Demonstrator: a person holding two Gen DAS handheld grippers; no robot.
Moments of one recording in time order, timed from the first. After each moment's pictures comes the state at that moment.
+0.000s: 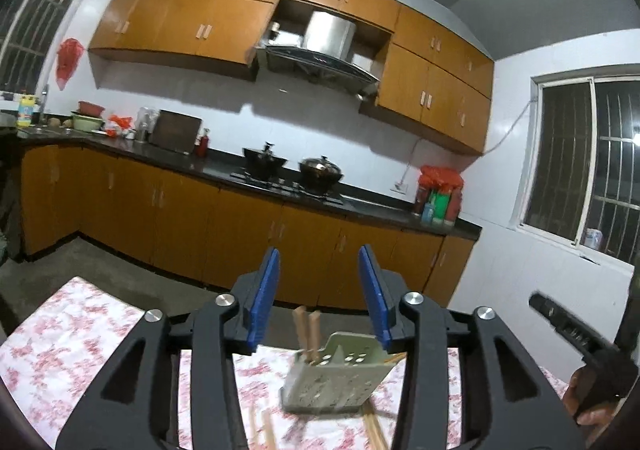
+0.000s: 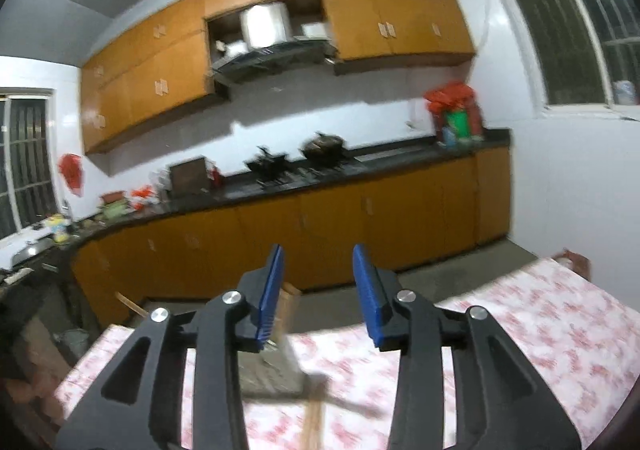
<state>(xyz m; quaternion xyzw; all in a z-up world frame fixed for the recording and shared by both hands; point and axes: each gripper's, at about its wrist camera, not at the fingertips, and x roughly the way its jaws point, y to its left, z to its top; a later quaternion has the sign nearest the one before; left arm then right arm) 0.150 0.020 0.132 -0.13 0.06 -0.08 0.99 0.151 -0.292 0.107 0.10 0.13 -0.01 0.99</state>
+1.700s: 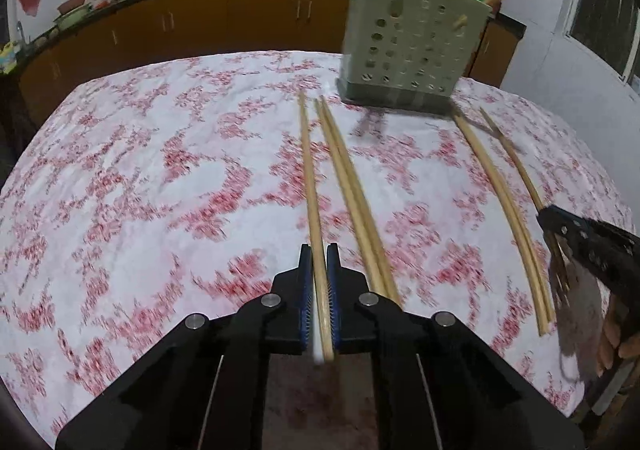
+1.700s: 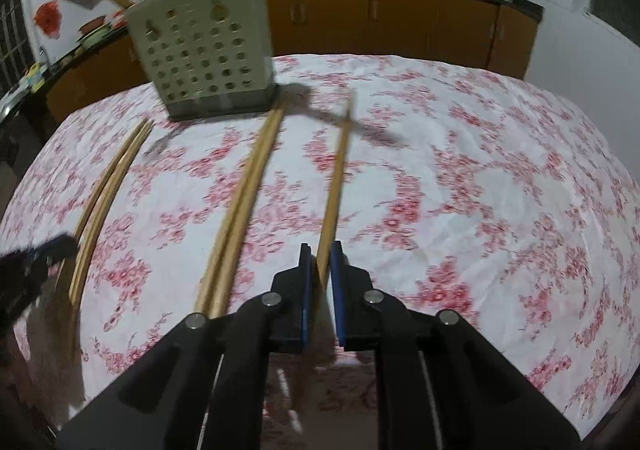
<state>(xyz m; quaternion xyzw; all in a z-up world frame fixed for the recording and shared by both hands) 0.163 -0.006 -0.088 -0.02 0.43 -0.06 0.90 0.163 -0.239 -0.100 0.00 0.43 0.03 0.90</state>
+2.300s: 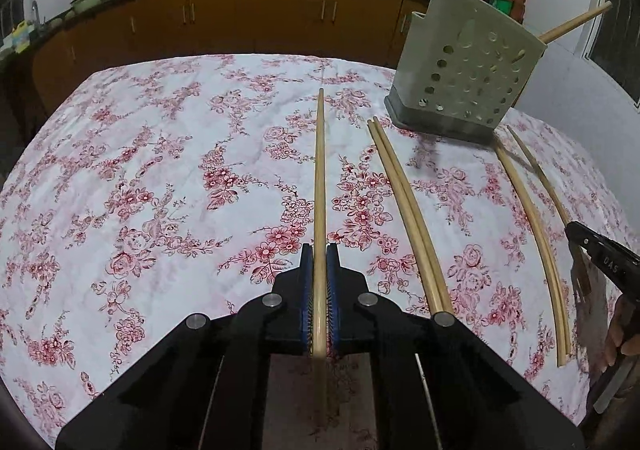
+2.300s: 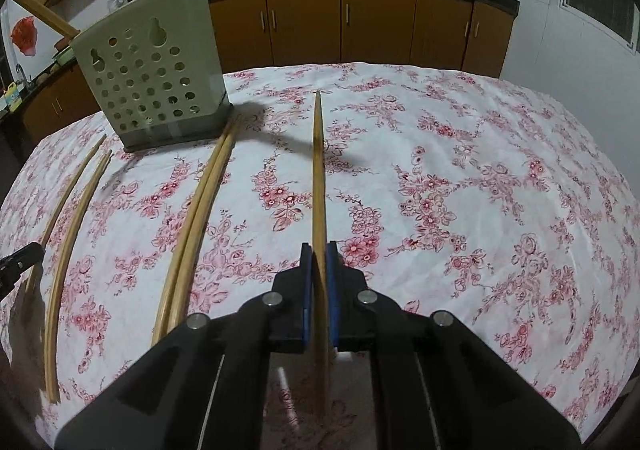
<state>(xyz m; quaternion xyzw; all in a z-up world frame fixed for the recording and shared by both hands) 0.187 0.028 -0.086 -0.05 0.43 -0.04 0.90 0.189 -0.269 -0.100 0.03 0.42 -0.02 0.91</state>
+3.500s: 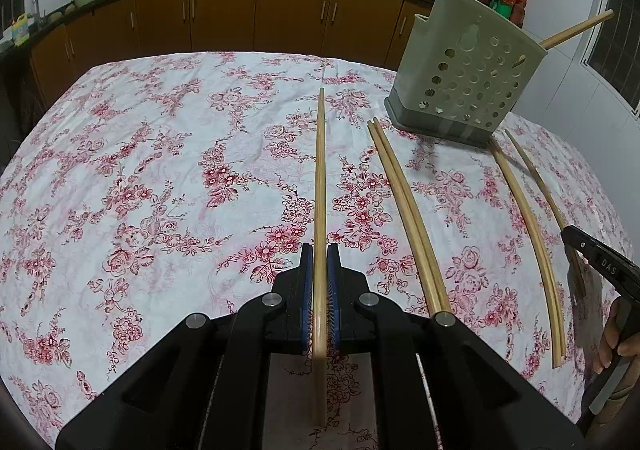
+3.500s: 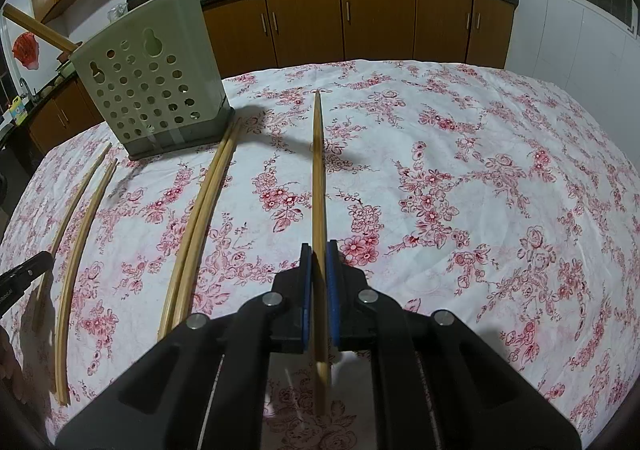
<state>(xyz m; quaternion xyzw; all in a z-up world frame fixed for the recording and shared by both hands) 0.185 0.027 -0.086 -0.06 0.43 -0.04 0.90 0.189 -0.277 -0.102 0.05 0.42 -0.01 0.91</state>
